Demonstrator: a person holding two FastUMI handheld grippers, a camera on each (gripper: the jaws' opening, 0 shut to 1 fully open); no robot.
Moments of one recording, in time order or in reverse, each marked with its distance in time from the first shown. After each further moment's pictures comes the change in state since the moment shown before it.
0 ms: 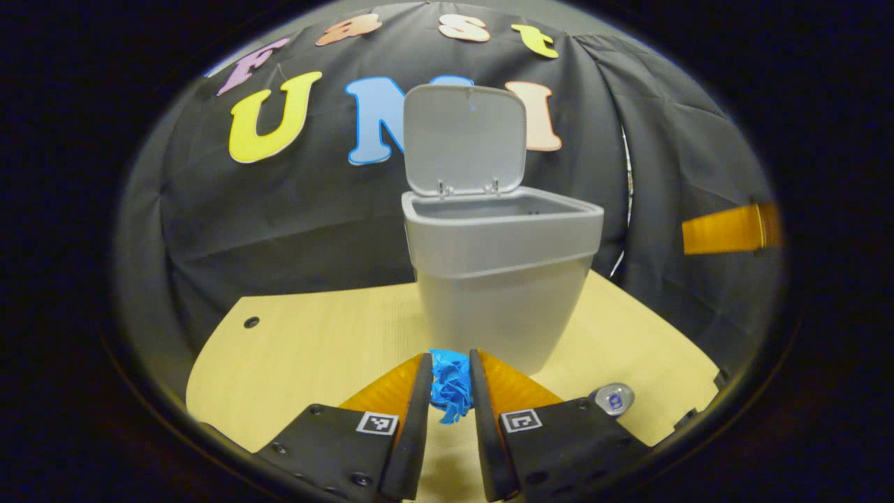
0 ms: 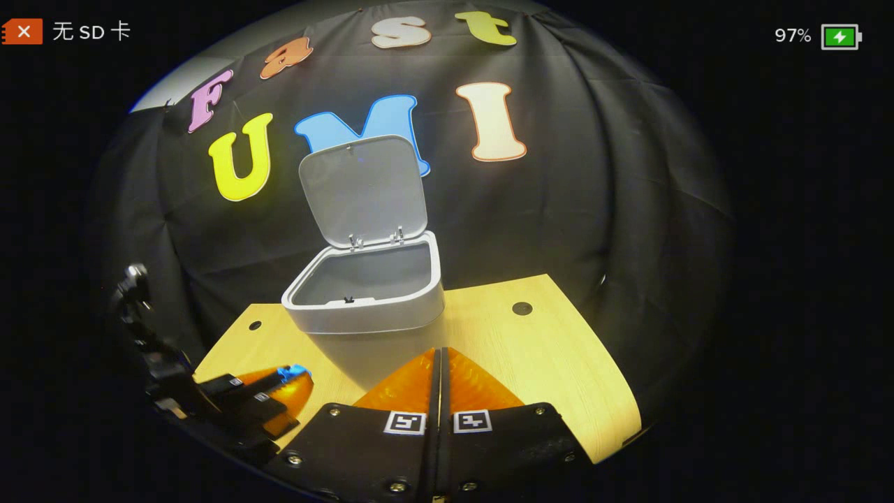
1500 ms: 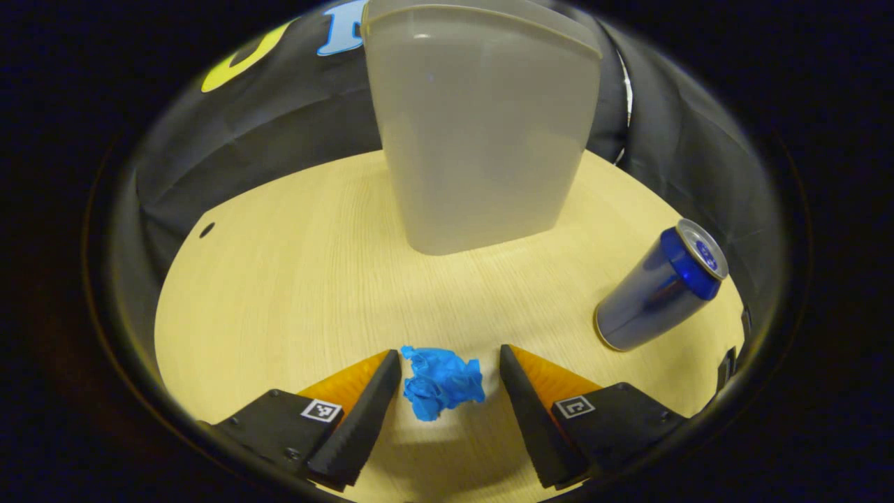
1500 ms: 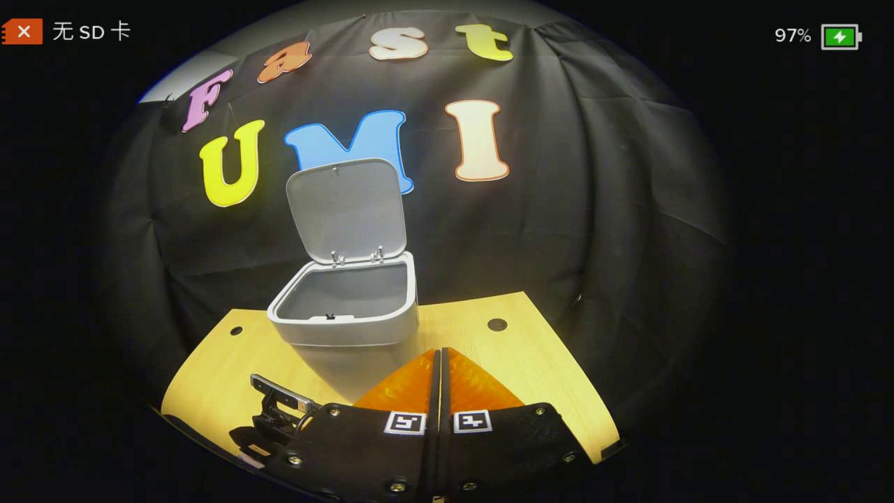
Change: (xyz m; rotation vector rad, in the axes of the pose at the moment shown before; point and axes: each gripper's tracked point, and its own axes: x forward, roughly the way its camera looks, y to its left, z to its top) left arm 0.053 -0.015 -0.274 0.014 0.463 -0.035; right arm -0.019 -0.021 0.026 -0.042 -0.059 -0.081
